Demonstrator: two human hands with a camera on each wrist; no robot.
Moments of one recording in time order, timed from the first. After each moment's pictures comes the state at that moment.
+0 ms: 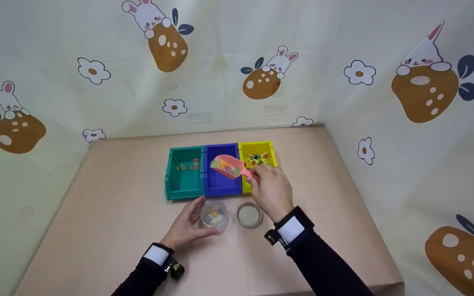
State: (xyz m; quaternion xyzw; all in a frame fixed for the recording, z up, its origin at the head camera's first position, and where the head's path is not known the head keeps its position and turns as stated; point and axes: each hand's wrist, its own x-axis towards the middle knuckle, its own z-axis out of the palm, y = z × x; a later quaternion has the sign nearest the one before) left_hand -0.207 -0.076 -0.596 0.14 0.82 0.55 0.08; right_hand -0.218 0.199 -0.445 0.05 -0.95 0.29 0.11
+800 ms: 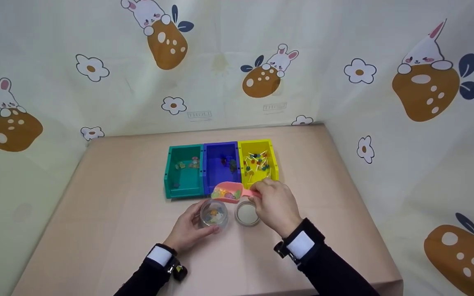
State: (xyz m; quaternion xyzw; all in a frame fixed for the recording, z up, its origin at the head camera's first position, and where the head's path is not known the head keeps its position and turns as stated) left_hand -0.208 -0.070 -0.609 0.14 0.82 0.56 0.05; right_hand -0.186 0.208 -0.454 0.13 -0.96 0.24 0.10
